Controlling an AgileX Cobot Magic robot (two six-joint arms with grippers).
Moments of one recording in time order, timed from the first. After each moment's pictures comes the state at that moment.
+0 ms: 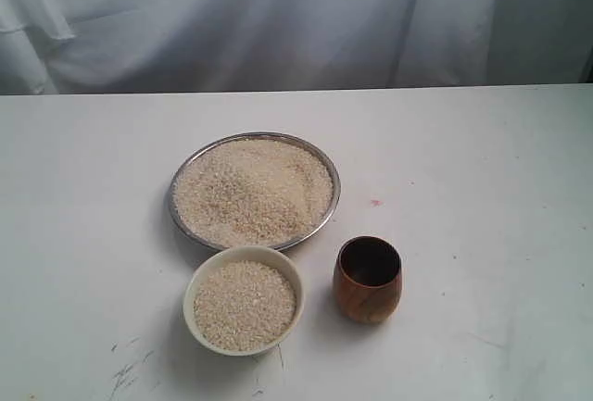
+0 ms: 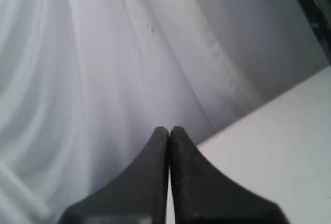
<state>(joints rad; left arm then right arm) 0.03 0.00 0.00 -0.01 0.33 -0.02 0.12 0.03 0.00 0.52 -0.06 0.06</state>
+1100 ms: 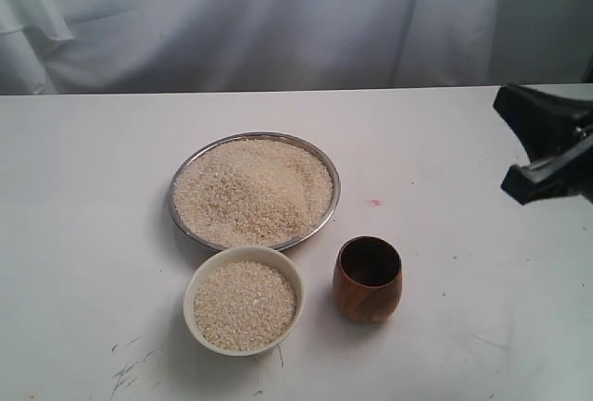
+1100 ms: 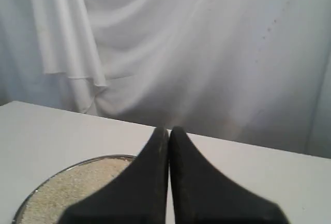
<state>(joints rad) 0.03 0.00 0.00 -0.01 0.33 -0.02 0.12 1.30 -0.33 -0.62 -1.00 0.46</state>
